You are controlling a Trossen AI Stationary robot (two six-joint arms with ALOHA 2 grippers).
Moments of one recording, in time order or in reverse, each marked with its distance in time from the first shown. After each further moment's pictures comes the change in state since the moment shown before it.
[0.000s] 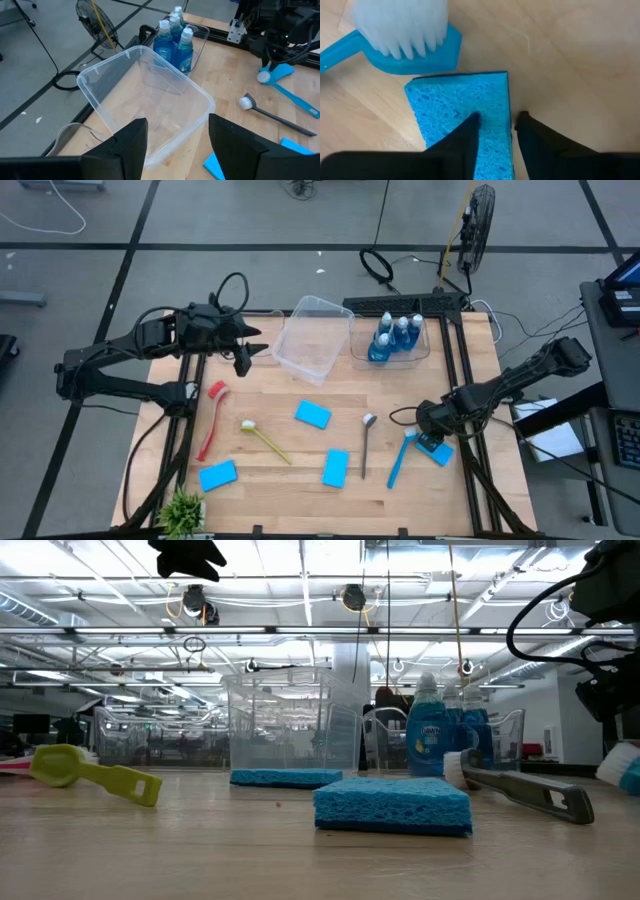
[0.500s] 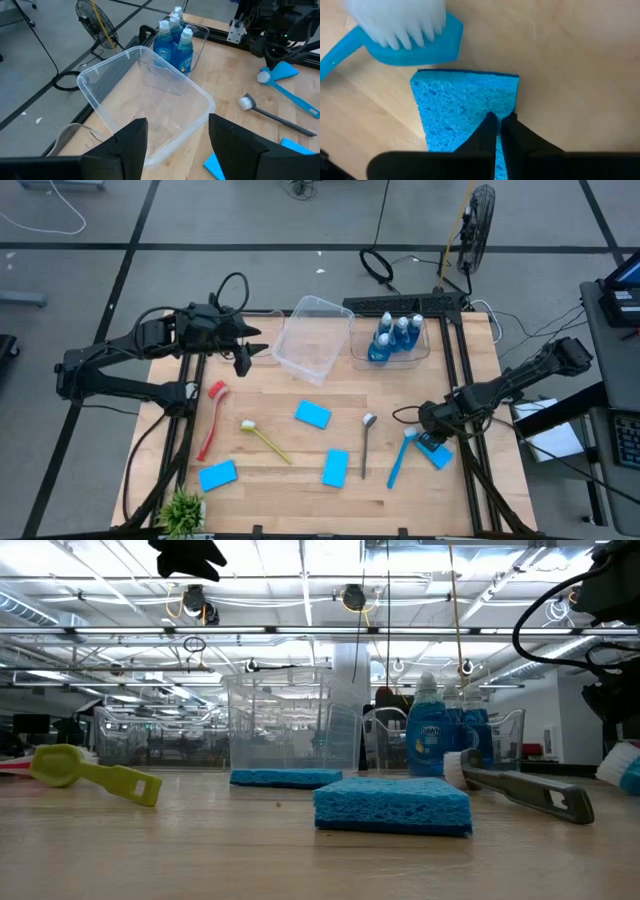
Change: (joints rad) left arm 0.000 0.000 0.000 0.002 0.000 0.002; right arm 0.000 -0.073 0.022 0.023 -0.046 0.065
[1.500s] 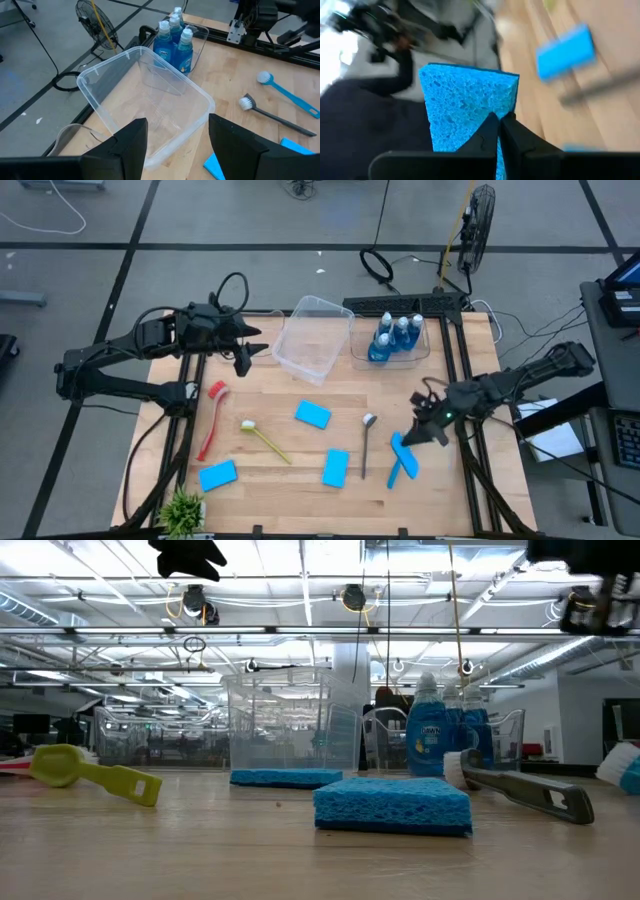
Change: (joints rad) left arm 0.000 0.000 0.000 0.002 0.000 0.002; right arm -0.040 -0.239 0.136 0.688 0.028 -0.152
